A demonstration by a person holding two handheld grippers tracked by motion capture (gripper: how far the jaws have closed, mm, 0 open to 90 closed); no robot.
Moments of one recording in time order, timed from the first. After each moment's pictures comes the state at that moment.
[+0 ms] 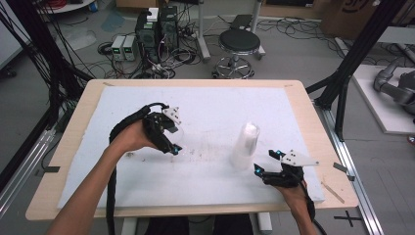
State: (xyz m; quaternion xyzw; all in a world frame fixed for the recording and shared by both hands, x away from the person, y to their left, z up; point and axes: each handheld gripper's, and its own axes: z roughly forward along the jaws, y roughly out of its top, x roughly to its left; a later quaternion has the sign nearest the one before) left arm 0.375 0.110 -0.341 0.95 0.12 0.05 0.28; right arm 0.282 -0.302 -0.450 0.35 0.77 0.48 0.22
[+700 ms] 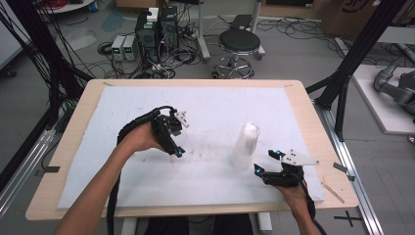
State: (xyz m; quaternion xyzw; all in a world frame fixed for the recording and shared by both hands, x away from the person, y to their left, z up) left arm 0.384 0.090 -0.359 0.97 0.12 0.04 0.22; right arm 0.283 -0.303 -0.450 0.35 0.77 0.48 0.21
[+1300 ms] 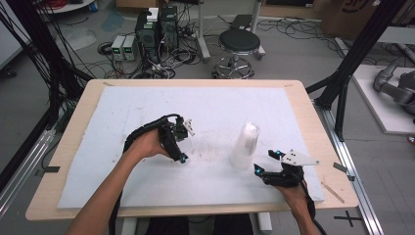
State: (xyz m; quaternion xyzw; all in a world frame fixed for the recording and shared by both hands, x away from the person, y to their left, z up) left arm 0.380 0.073 -0.382 0.97 0.12 0.04 0.20; right arm 0.283 -0.303 -0.450 0.35 0.77 0.48 0.21
